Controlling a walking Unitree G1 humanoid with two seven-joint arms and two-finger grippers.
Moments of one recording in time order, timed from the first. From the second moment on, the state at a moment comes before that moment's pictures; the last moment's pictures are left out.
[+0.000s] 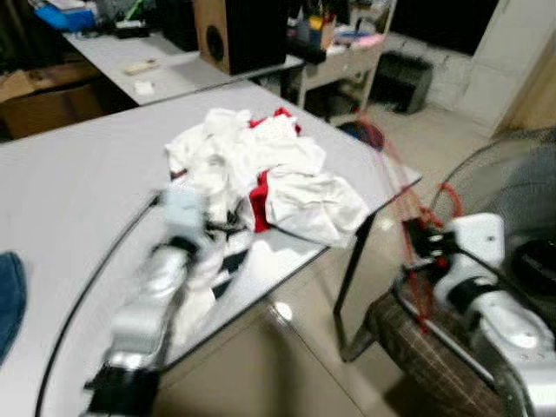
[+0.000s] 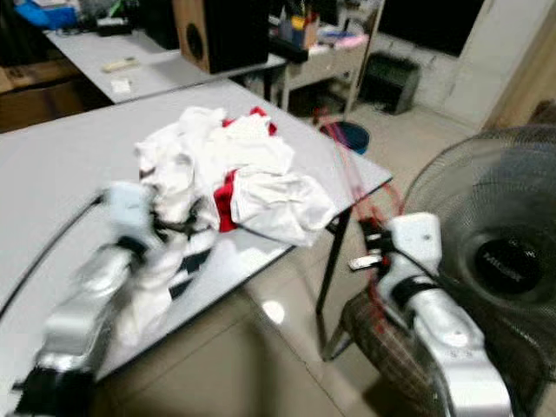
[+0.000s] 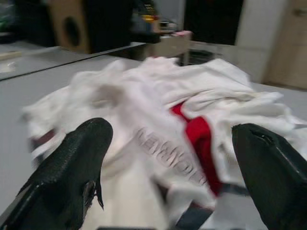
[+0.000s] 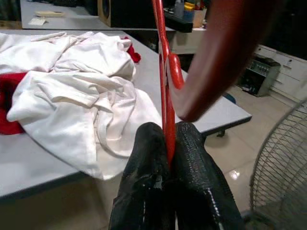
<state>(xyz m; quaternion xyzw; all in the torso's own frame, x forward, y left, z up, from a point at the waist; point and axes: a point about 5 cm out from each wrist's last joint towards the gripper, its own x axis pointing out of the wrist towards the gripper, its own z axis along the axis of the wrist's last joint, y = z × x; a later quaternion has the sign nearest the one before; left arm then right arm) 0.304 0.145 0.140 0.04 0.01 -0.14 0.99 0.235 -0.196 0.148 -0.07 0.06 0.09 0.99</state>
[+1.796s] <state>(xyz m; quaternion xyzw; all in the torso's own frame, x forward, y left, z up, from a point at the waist) 0.384 0.172 0.120 0.10 0.12 -0.11 0.98 0.230 -0.199 0.163 -0.09 0.04 0.10 0.99</state>
